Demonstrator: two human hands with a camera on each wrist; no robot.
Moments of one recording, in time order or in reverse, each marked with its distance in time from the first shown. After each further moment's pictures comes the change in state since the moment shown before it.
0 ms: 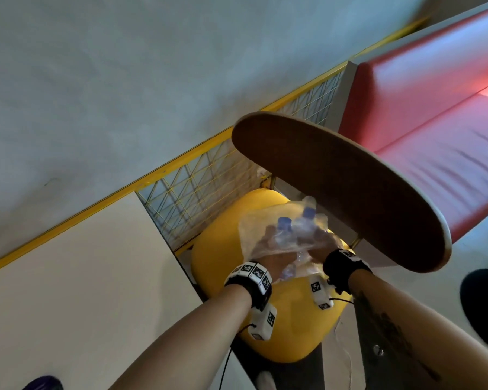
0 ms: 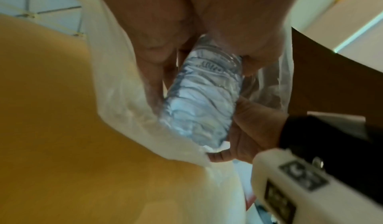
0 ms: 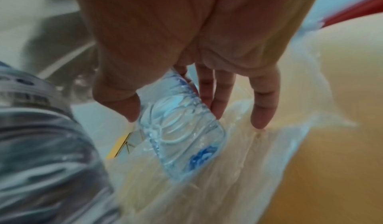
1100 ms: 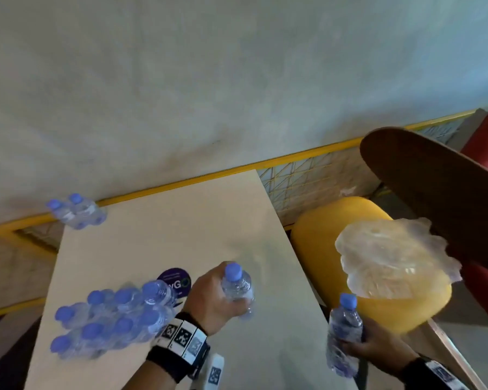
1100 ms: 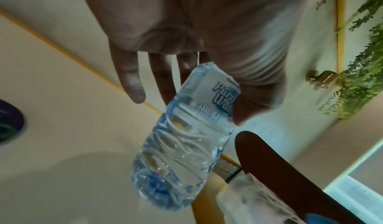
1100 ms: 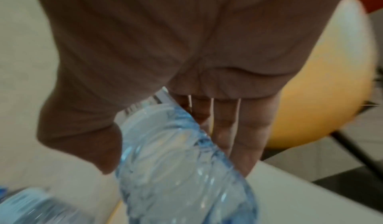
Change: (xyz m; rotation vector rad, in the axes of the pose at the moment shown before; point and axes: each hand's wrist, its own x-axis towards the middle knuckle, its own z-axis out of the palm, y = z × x) left_hand -0.411 -0.176 -0.159 -0.018 0.507 0.061; right_hand -0.294 0.047 0.124 -0.240 -0.505 -0.395
